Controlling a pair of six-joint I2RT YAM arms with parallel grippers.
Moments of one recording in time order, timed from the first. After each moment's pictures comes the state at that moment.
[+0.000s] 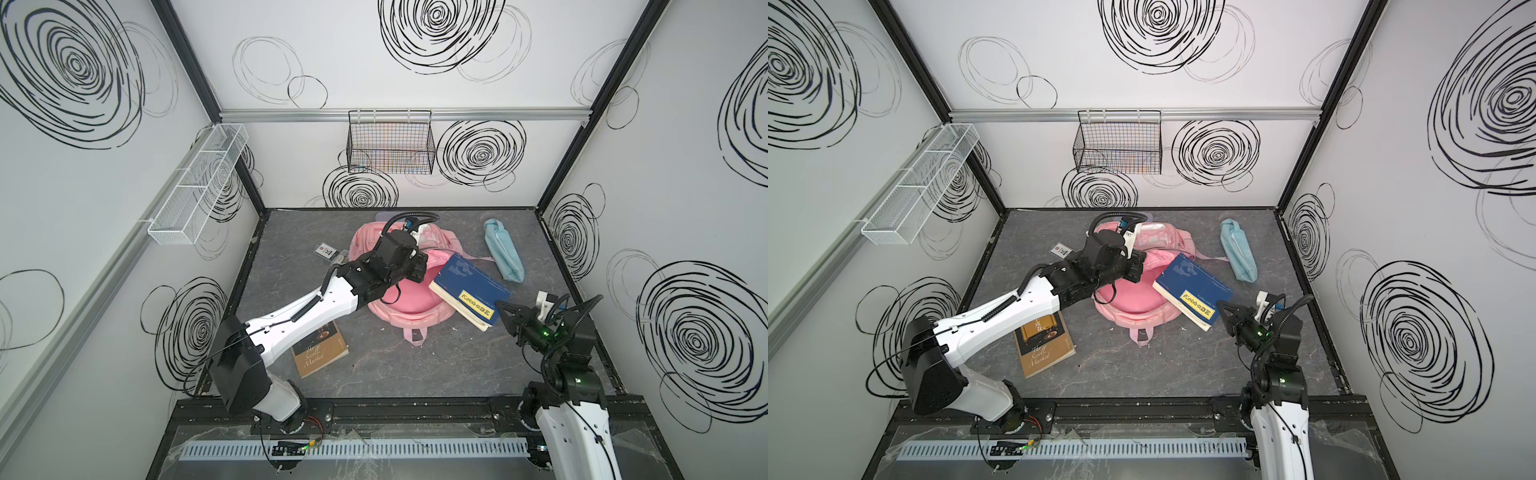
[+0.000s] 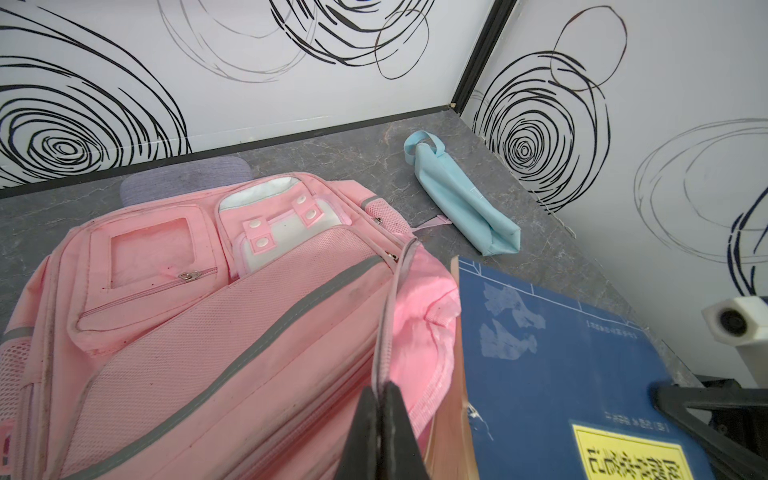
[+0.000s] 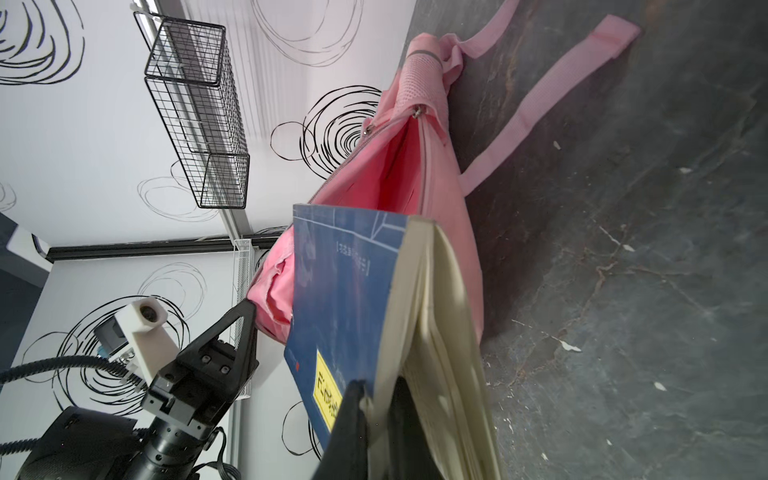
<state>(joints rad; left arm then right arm) -0.81 1.51 1.32 -0.32 -0.14 -0.36 -0.14 0.32 0.29 -0.32 -0.70 1.27</state>
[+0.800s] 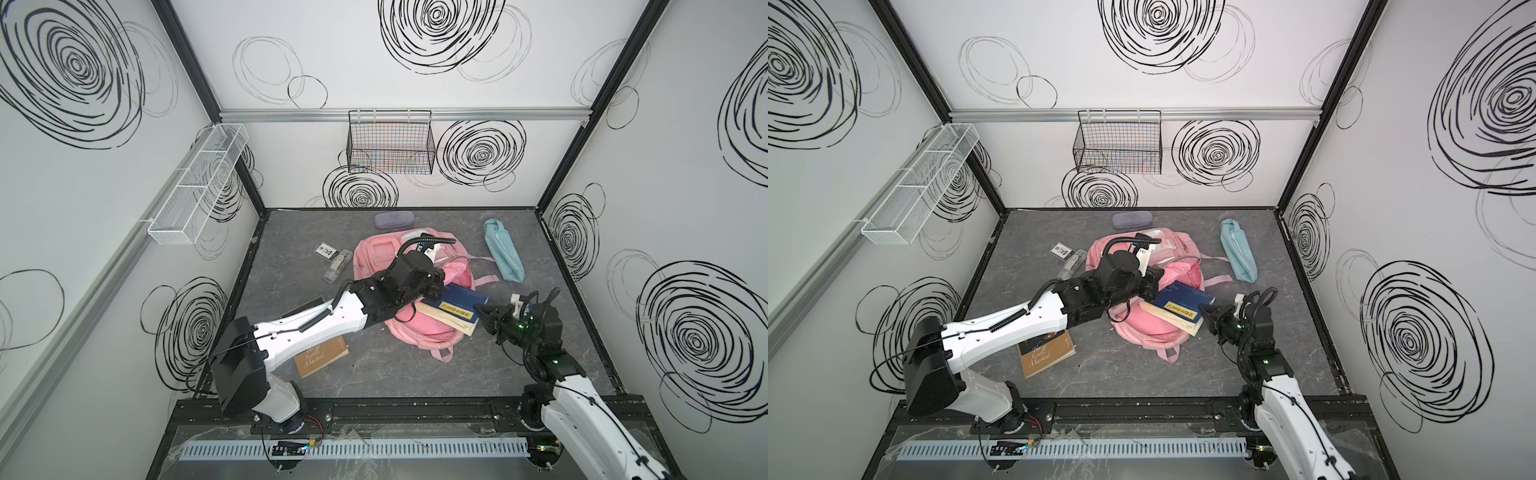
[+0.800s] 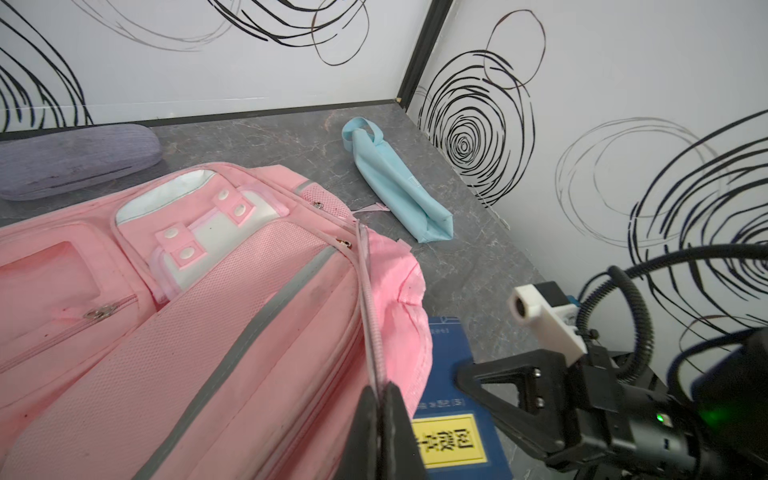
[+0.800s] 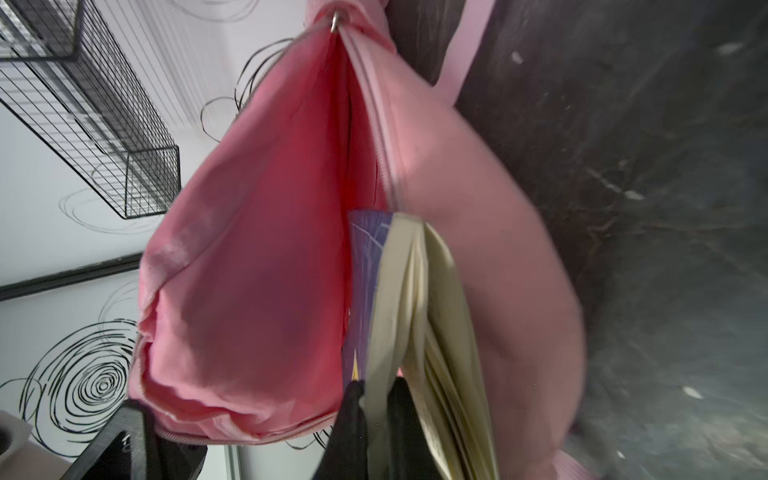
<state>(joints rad) -0.95 1.50 1.23 -0.19 -0.14 -0.49 0.20 0.70 0.22 0.08 -0.48 1.45</state>
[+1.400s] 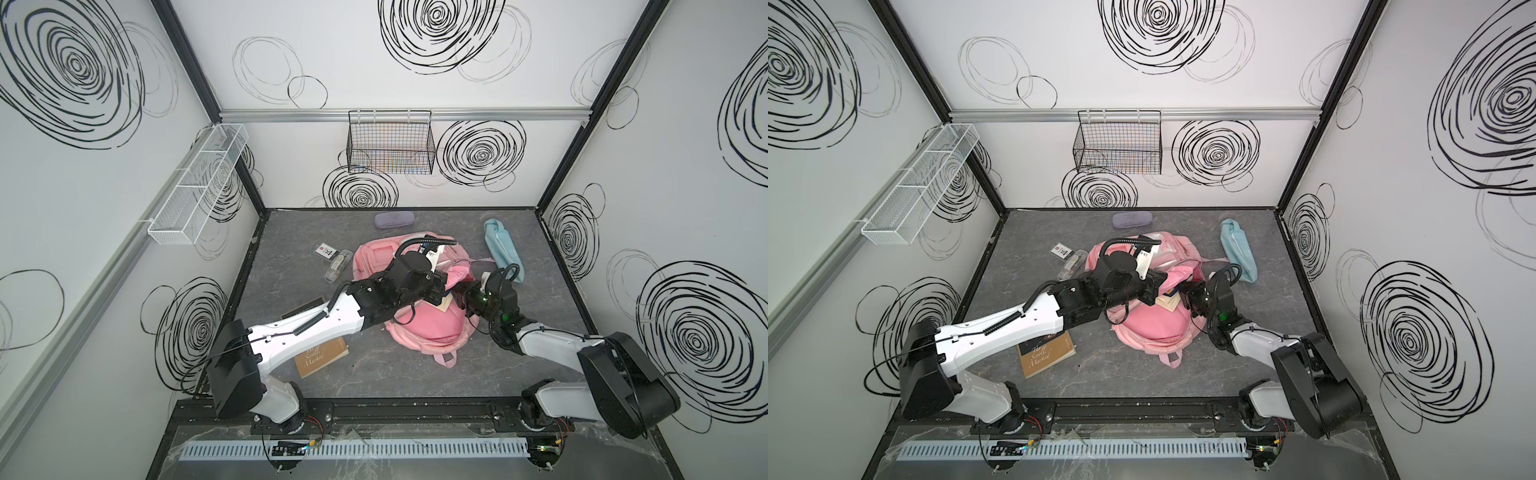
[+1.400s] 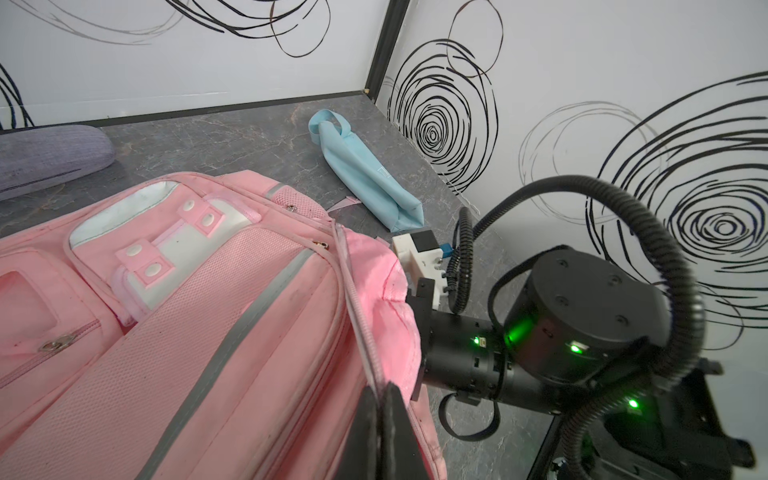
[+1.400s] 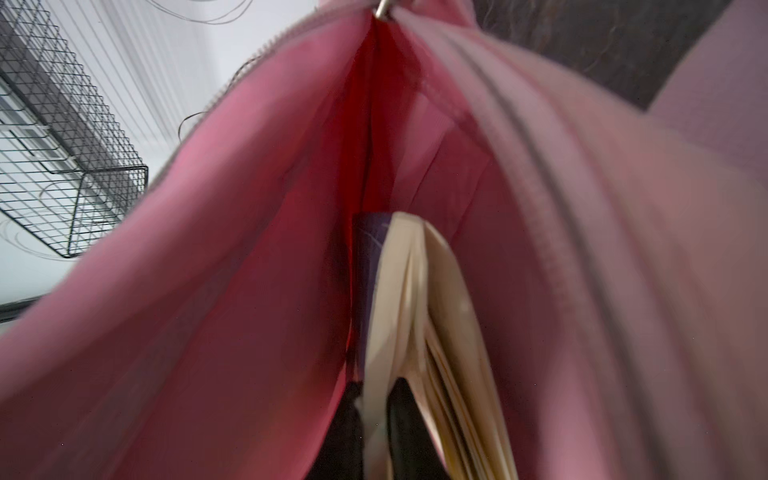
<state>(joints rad) -0.95 1.48 1.23 -0.20 -0.04 -0.45 0.39 1.36 0.40 0.57 -0.22 1.47</state>
